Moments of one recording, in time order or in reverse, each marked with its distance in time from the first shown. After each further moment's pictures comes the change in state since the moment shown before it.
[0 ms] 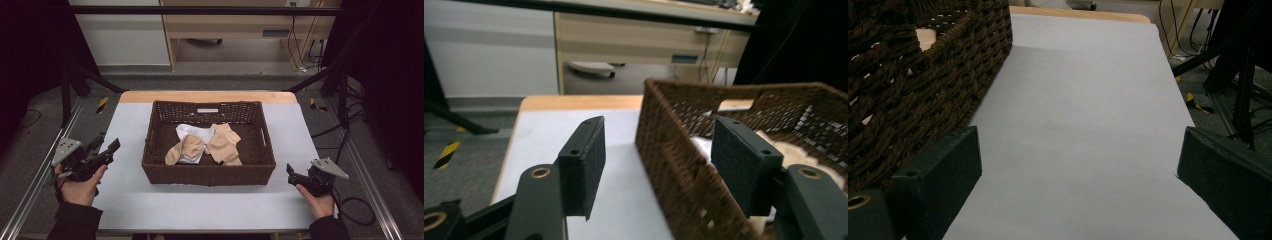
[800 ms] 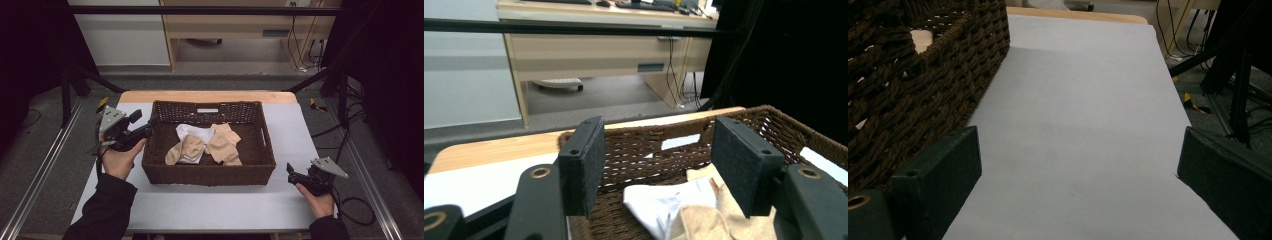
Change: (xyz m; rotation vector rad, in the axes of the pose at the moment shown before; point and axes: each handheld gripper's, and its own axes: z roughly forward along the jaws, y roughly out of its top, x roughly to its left) left arm -0.077 0.044 0.074 0.004 -0.105 0.074; right arm 0.000 0.001 0.002 0.000 -0.009 0.000
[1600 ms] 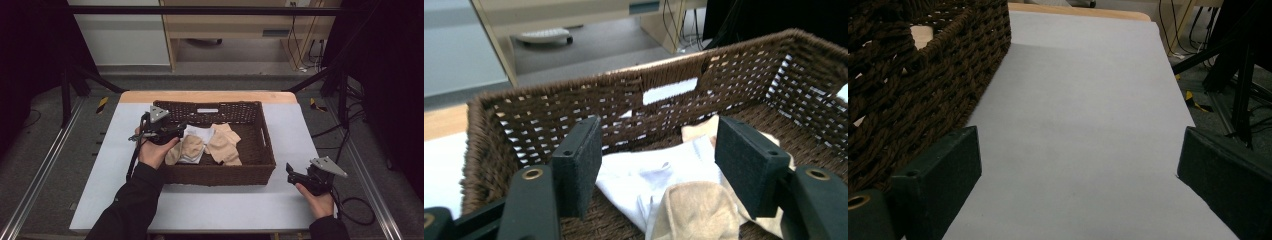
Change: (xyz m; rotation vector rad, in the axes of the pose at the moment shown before) left arm -0.028 -0.031 0.079 0.217 -0.005 0.080; right arm 0.000 0.000 0.002 0.013 0.008 -0.005
